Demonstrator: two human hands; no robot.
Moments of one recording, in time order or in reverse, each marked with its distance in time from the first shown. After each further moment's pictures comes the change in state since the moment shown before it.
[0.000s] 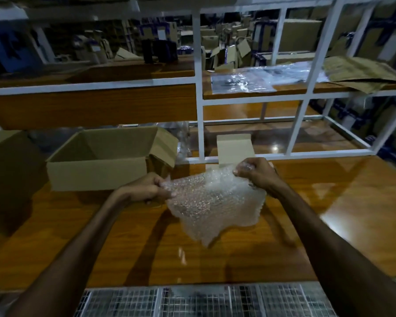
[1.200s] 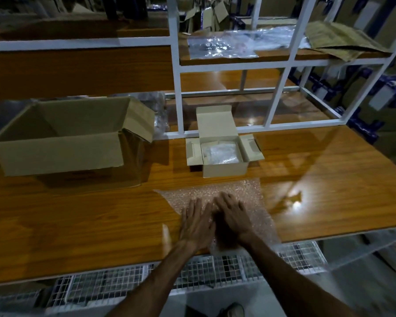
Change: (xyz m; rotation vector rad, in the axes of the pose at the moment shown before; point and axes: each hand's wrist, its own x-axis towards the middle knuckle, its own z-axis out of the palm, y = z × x) left_hand 0.073 -0.061 0.279 0.658 0.144 -0.123; right_hand -0.100 0.185 0.112 -0.894 -0.210 0.063
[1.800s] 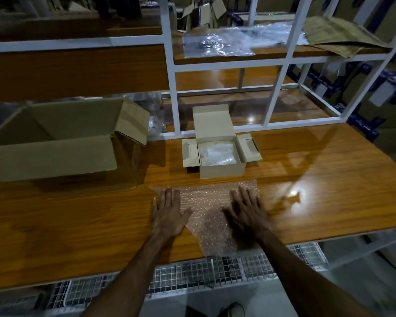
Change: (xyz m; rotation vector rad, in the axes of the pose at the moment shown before) left_hand 0.032 -0.074 -0.017 0.009 0.115 -0.176; right_hand -0.001 0.054 -0.016 -0.102 0.015 0.109
